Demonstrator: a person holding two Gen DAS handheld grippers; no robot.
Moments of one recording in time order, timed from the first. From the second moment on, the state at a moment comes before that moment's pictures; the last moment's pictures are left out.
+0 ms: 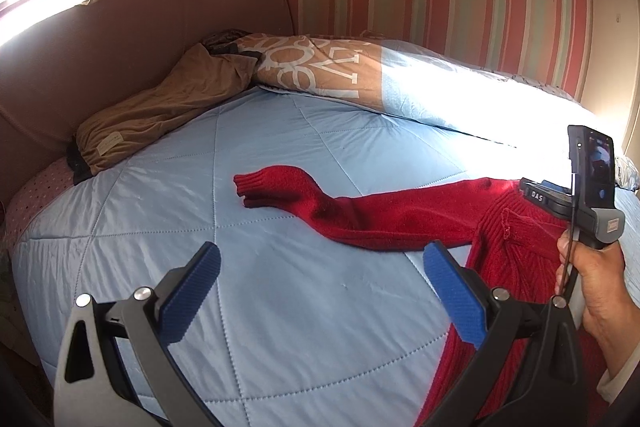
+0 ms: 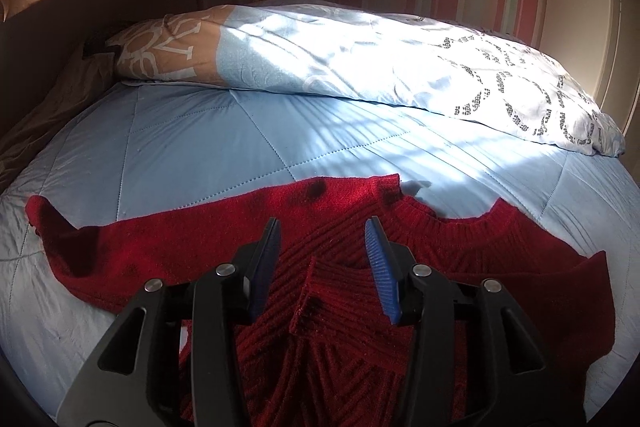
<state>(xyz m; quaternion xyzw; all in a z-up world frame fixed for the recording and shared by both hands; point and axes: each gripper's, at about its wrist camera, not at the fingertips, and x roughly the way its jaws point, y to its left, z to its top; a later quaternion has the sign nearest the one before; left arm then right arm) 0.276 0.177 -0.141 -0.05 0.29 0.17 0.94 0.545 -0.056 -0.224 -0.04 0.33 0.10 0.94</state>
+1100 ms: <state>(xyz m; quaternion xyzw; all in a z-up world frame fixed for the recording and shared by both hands) 0.387 0.358 -0.223 -0.09 0.34 0.15 0.92 0.464 -0.081 -0.162 0.00 0.28 0.13 0.95</state>
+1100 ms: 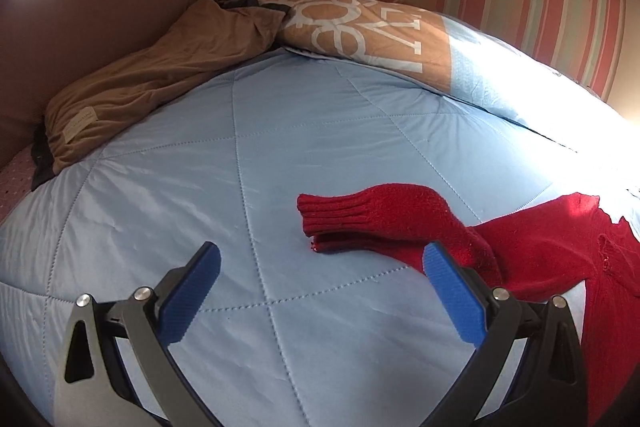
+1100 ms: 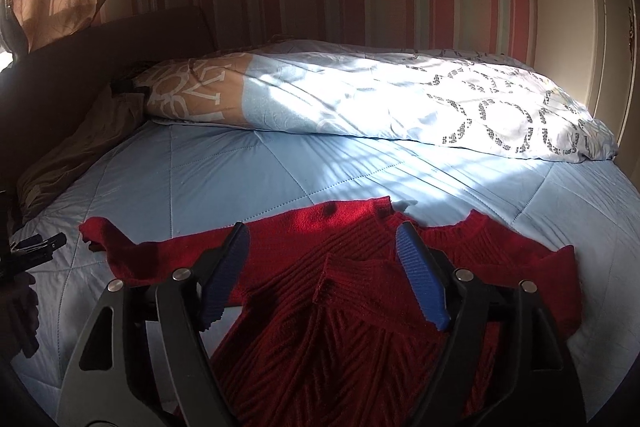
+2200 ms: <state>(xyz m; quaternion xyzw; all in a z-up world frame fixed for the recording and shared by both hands) 0.503 0.366 -0.285 -0.10 0.42 0.04 0.90 0.449 -0.098 -0.159 0.01 0.26 0.15 0.95</state>
